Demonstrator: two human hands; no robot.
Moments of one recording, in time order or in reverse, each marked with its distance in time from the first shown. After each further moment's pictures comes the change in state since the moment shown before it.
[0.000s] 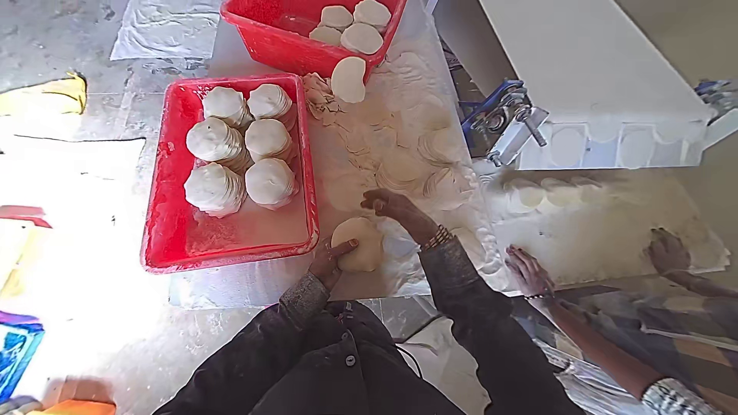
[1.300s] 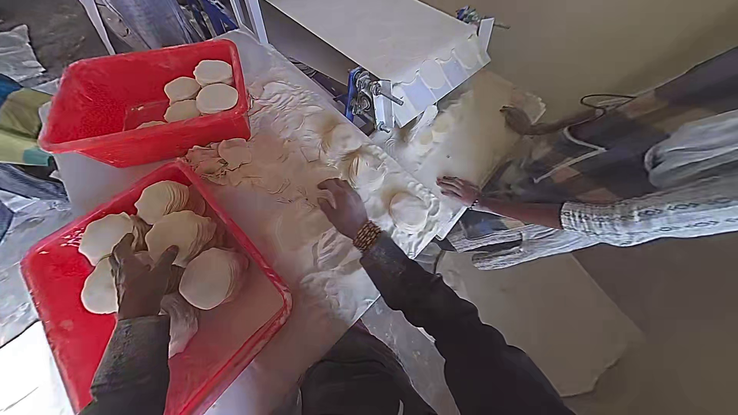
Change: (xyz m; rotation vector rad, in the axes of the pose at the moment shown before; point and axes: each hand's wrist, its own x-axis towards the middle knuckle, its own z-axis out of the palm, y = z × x) left_hand 0.115 0.260 -0.104 1.334 0.228 0.774; right_hand 0.012 -0.015 0.014 -0.483 0.779 0.102
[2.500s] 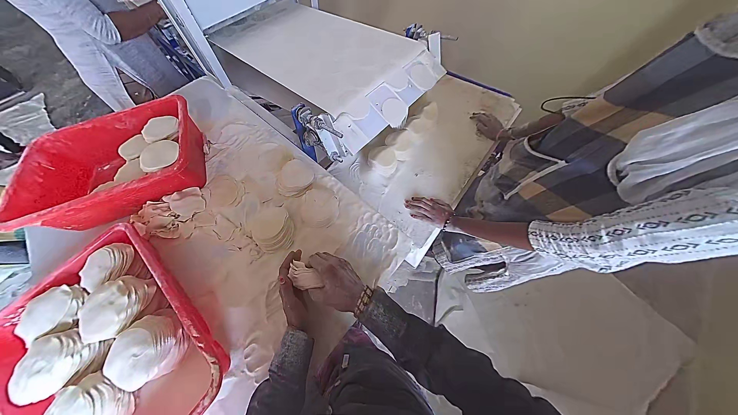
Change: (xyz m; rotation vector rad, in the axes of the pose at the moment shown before) left_hand -0.178 0.164 0.306 -0.938 -0.296 0.068; right_hand -0.070 0.101 -0.055 0.144 -0.318 -0.074
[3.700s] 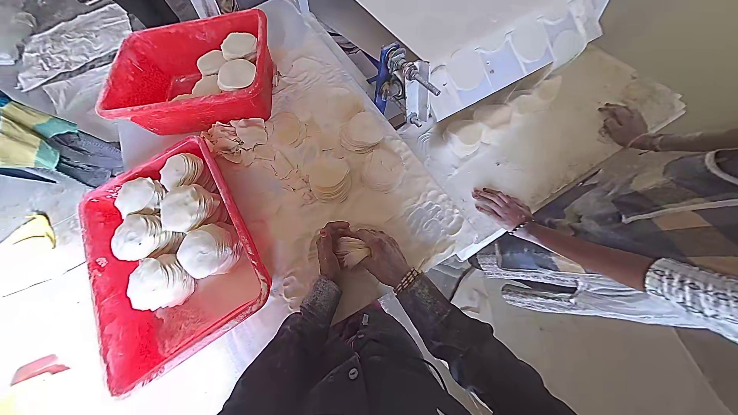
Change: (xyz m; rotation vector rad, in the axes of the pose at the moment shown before) left_hand -0.002 0.000 -0.026 -0.034 0.019 -0.074; right_hand 0.003 0.009 0.027 -0.062 -0.106 0.010
